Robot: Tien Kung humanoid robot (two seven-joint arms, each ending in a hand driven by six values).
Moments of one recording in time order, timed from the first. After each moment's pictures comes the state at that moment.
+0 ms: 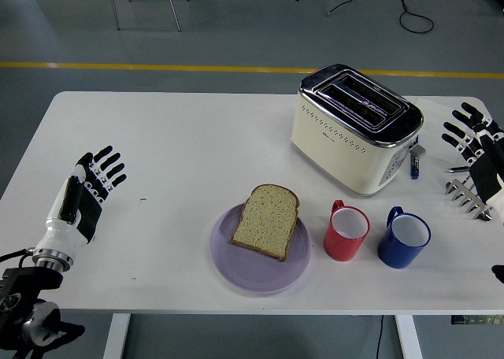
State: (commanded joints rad) left arm 0.05 0.13 -1.41 -1.48 0.92 0.05 -0.11; right arm 0.09 -0.21 1.55 1.47 -0.83 -0.03 0.00
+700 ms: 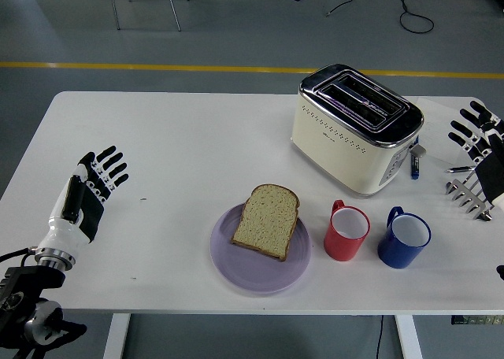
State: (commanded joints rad) left arm 0.04 0.13 -1.40 -1.47 0.92 0.06 -0.11; right arm 0.09 -0.22 1.57 1.48 -0.81 -0.03 0.00
